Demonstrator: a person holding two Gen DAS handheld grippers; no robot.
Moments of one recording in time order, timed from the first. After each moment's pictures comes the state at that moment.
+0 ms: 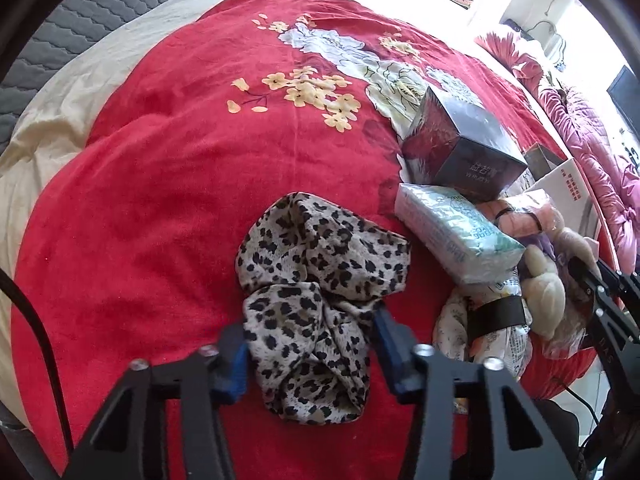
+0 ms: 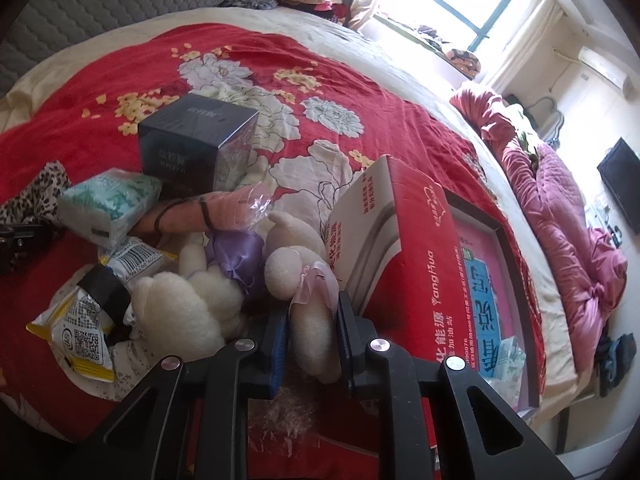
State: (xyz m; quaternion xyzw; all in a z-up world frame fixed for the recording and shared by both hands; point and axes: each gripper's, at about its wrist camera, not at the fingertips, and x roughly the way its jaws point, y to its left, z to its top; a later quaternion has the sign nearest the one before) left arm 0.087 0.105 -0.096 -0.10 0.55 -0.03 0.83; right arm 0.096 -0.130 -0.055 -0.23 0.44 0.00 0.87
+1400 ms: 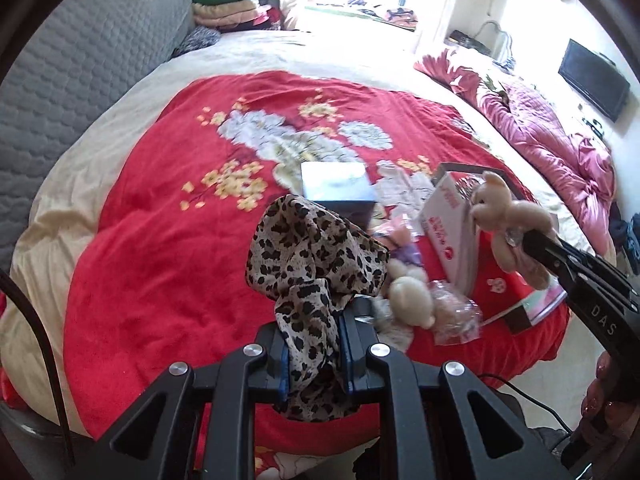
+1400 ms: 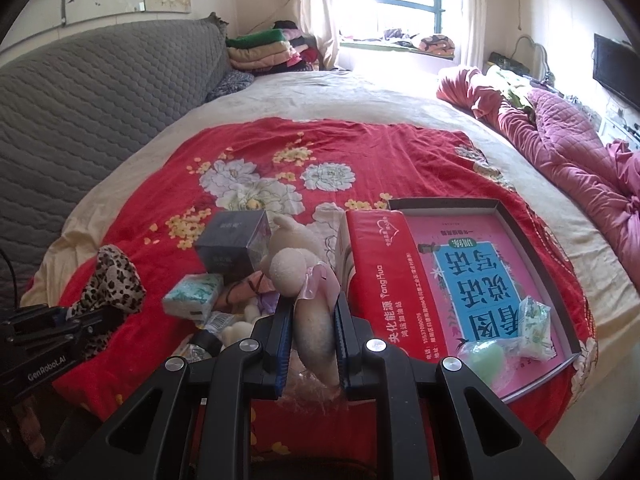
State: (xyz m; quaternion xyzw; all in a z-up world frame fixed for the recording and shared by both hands) left arm 0.031 0.032 0.017 -0.04 0.47 -0.07 0.88; right arm 0.039 -0.174 0.045 -0.03 0.38 0.05 0.92
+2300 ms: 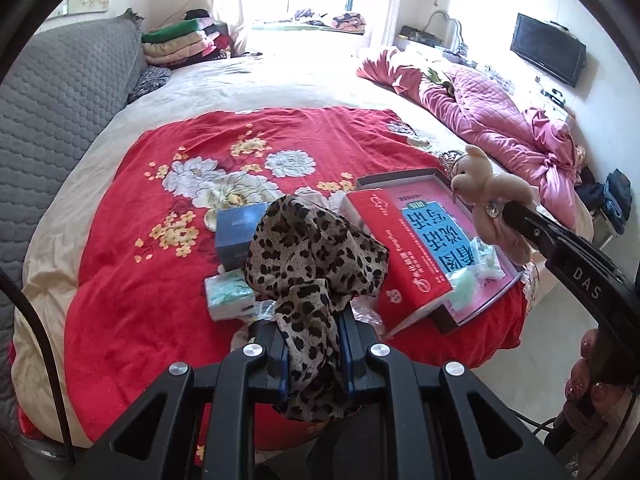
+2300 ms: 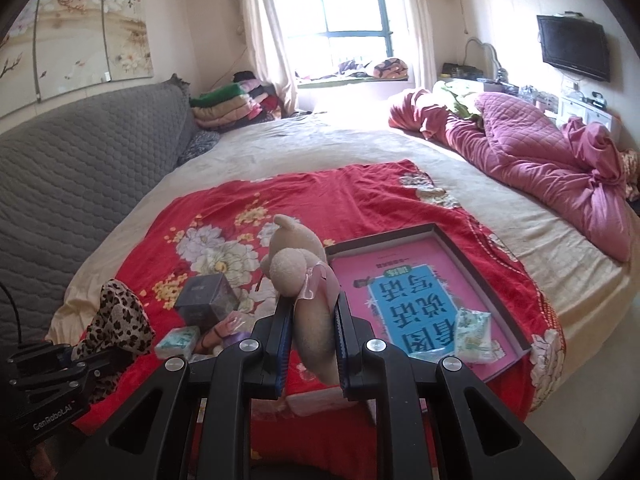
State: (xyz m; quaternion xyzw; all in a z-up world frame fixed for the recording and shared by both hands) left arm 0.010 -0.056 0.082 0.01 0.45 -0.13 0.89; right arm -0.005 -0.255 0.107 0.05 0.31 0.00 0.95
